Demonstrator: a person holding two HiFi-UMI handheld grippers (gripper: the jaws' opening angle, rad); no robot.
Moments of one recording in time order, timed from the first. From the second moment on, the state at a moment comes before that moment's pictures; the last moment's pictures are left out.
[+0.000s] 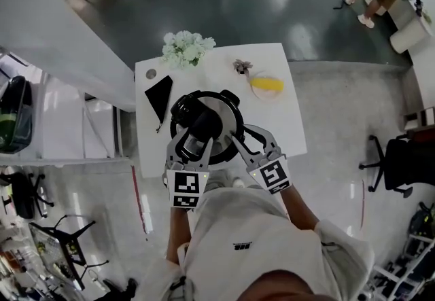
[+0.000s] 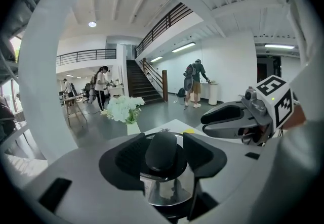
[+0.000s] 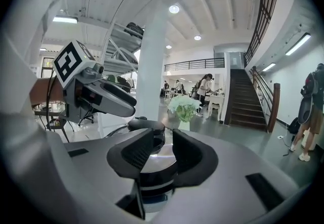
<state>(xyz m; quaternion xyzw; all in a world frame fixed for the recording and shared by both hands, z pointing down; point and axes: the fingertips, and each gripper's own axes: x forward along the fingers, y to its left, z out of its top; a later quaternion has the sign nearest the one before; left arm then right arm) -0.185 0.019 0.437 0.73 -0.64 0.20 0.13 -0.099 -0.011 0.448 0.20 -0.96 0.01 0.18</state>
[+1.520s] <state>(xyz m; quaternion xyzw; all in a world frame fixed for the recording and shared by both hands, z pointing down) -0.176 -0.022 0.505 0.80 -0.47 0.30 0.22 -0.116 -0.042 0.472 0.25 -0.94 0.03 0.22</state>
